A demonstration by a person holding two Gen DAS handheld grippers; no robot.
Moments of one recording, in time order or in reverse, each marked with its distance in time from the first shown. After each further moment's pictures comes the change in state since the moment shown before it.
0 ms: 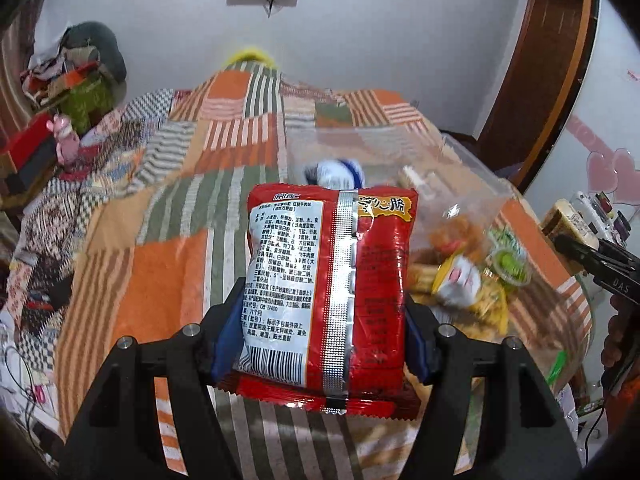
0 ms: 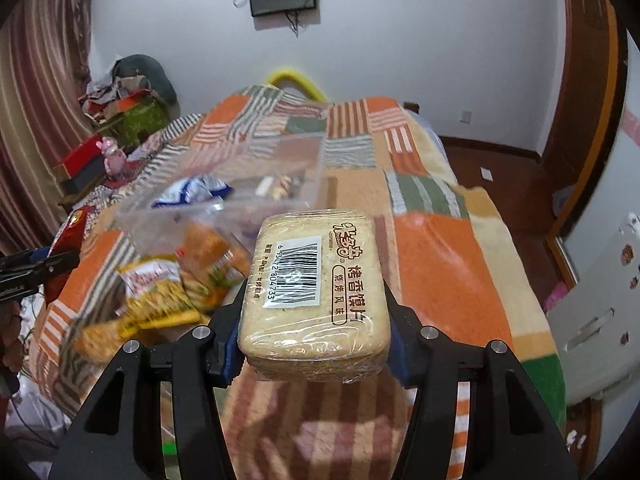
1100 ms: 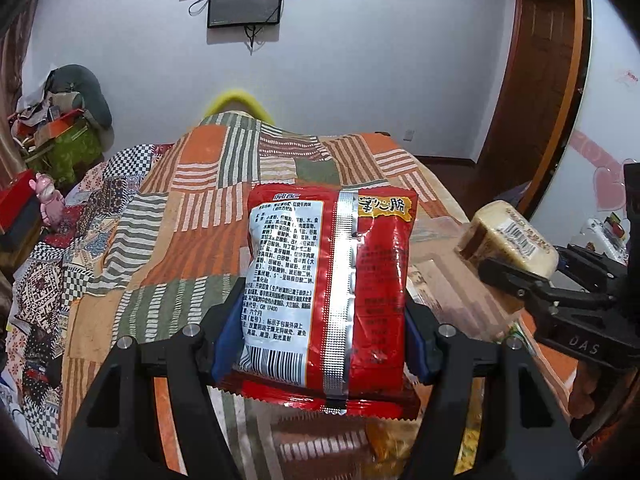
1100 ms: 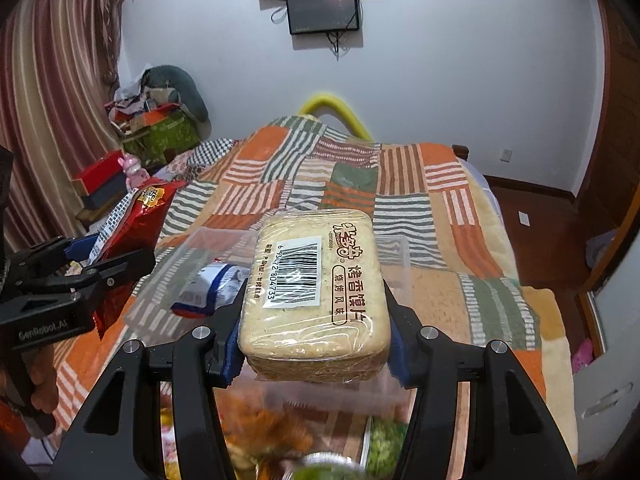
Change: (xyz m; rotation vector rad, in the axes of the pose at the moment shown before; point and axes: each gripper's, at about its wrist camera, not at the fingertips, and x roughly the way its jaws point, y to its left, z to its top) left arm 0.068 -0.040 0.107 0.056 -0.098 0.011; right arm 0.074 0.049 0.086 -0.078 -0.065 0.093
